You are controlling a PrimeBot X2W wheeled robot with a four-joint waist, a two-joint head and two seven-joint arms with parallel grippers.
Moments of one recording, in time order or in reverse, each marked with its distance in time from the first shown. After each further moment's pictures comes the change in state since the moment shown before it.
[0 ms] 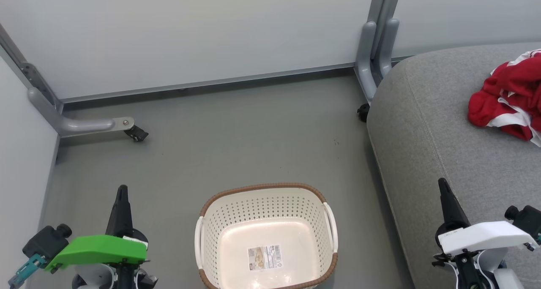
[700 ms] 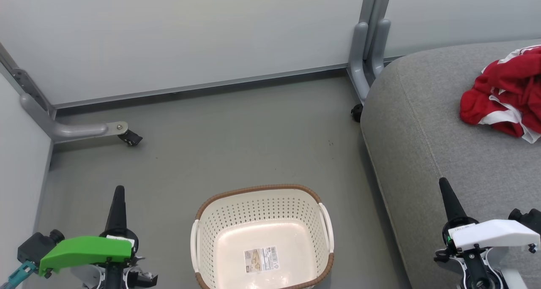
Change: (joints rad) left arm -0.002 0.000 0.027 -0.002 -0.230 -0.008 0.059; right arm -0.014 -0.002 -0.016 0.014 0.228 0.000 0.058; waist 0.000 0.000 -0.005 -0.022
